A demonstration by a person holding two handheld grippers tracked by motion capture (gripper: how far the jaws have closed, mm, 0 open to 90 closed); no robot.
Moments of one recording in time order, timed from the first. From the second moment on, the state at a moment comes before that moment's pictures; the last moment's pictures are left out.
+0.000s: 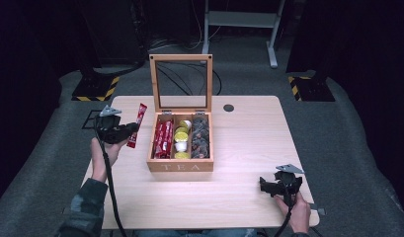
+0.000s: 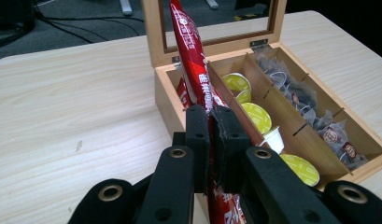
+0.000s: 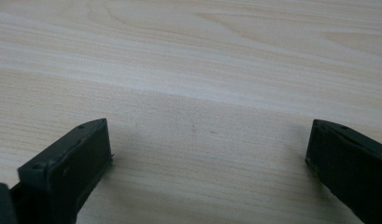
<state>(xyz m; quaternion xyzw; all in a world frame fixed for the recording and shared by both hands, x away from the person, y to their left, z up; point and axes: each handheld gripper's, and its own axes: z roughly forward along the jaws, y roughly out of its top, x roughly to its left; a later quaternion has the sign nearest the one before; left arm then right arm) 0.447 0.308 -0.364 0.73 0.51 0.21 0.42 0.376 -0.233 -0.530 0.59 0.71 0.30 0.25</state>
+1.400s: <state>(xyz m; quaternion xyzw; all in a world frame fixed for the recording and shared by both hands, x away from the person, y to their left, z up) 0.424 0.369 -0.412 0.70 0.56 0.22 0.38 0.376 -0.233 -0.530 0.59 0.71 0.30 0.25</state>
